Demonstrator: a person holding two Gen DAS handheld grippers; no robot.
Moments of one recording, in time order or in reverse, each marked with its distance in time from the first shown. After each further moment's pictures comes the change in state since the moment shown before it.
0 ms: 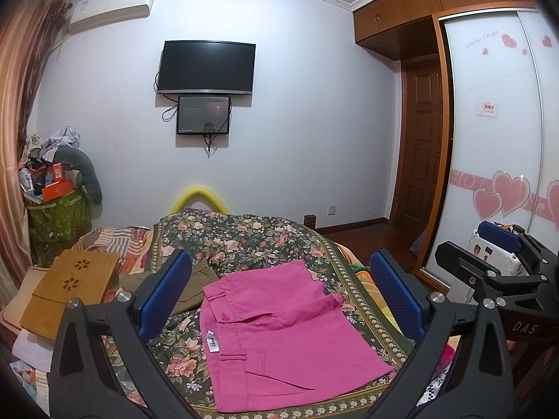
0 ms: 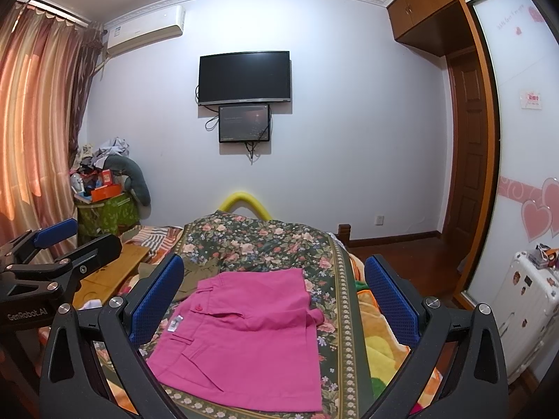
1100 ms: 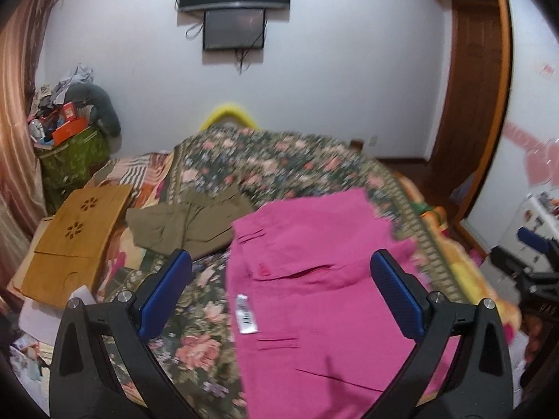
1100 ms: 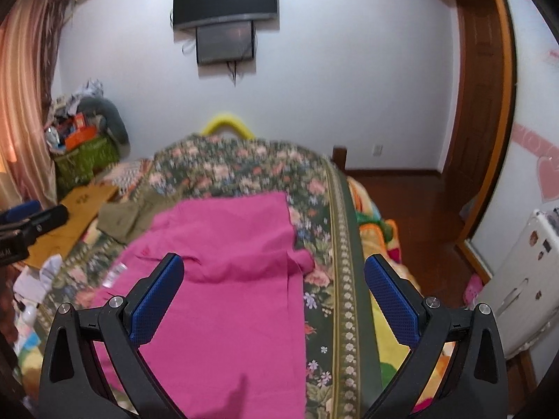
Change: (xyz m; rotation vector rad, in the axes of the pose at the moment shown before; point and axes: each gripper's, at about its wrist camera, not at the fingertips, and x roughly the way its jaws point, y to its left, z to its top) left arm 0.167 0.068 -0.070 -0.034 0.349 0.153; right arm 0.137 -0.054 -0.079 0.031 0.334 -0.012
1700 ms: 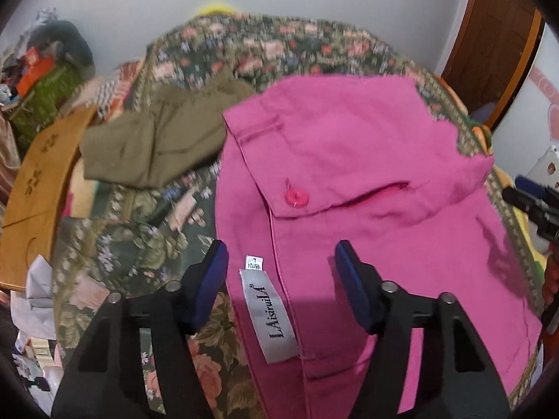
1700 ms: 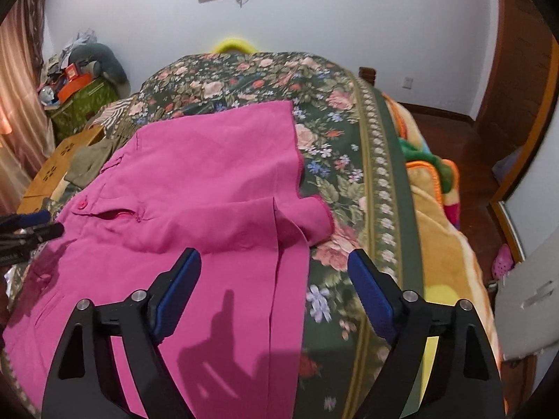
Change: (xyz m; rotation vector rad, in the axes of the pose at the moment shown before) left arm 0.162 0.030 -0.056 0.022 0.415 -0.046; right arm 0.139 -0.031 -0.020 -0.017 0.288 0.108
